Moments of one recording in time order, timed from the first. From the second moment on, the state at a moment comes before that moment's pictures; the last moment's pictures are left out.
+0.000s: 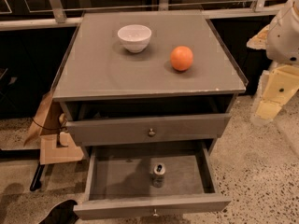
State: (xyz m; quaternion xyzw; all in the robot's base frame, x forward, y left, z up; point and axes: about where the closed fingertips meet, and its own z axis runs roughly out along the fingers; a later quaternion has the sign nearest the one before) arm 0.438 -0.217 0.976 -0.60 0.78 -0.03 0.16
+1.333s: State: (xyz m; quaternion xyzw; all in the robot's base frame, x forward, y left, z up) arm 0.434 -0.203 0.949 -0.59 0.79 0.00 0.20
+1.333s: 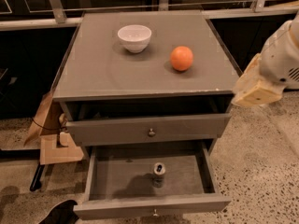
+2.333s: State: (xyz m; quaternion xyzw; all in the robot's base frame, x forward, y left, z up) arm 0.429 -0.168 0.851 -0.55 0.79 0.09 0.25
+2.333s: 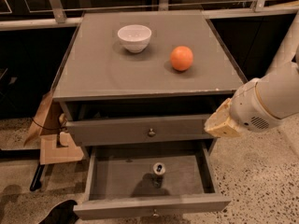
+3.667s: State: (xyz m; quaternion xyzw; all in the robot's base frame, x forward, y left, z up) arm 0.450 -0.169 0.611 -0.55 0.77 0.15 0.28
